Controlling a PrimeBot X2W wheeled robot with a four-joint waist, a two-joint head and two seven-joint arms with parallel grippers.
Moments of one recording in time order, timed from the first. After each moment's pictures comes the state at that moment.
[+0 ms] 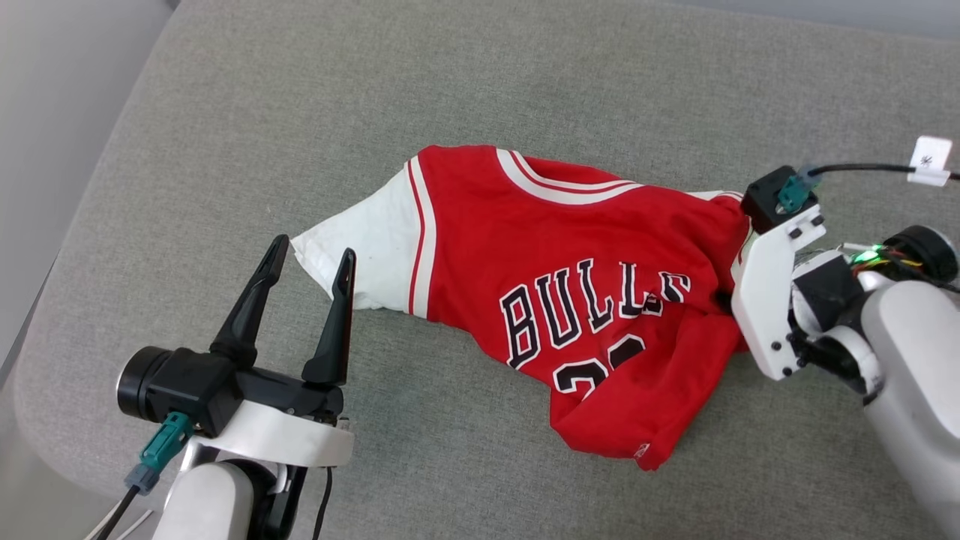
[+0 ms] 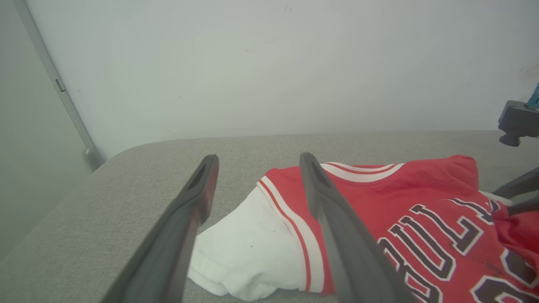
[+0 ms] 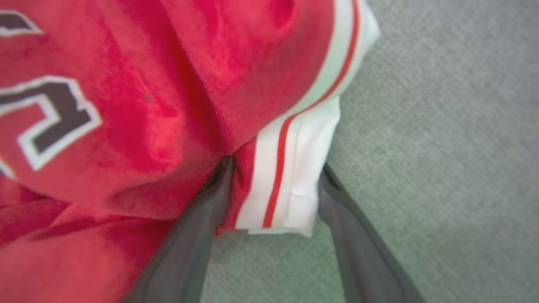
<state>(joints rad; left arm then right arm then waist) -0.17 0.18 -0.14 -0.06 -0.23 -0.13 -0.26 -0.64 -0.43 0.49 0.30 0.43 0.13 0.89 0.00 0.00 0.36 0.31</state>
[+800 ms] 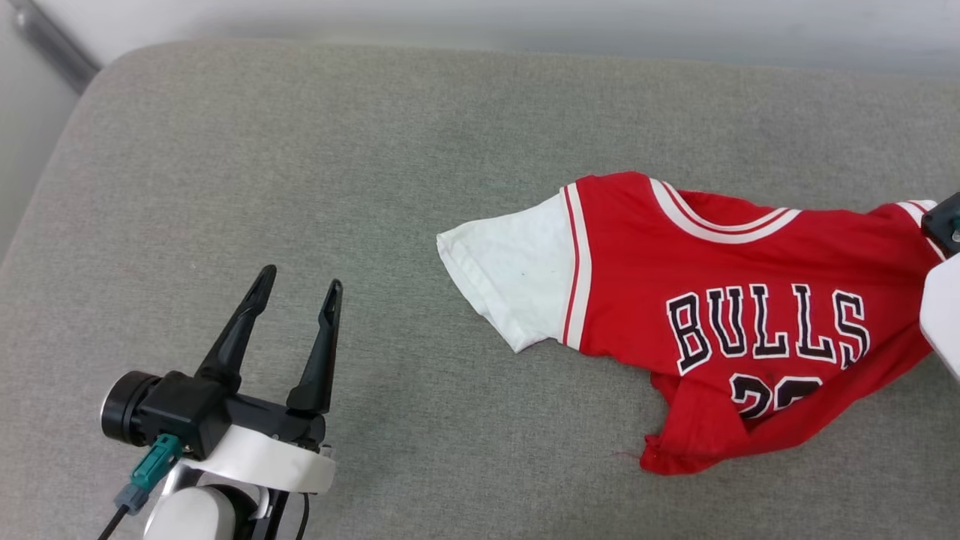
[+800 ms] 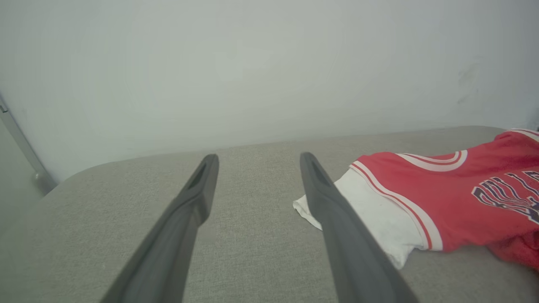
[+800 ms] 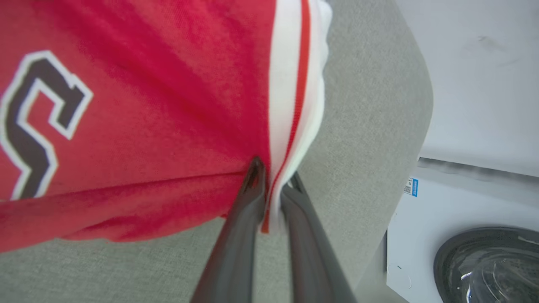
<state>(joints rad) -0.11 0.23 -0.14 -0.06 -0.24 -0.13 -0.26 -0.63 -0.81 0.59 0.37 0.31 0.13 0.70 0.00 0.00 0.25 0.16</state>
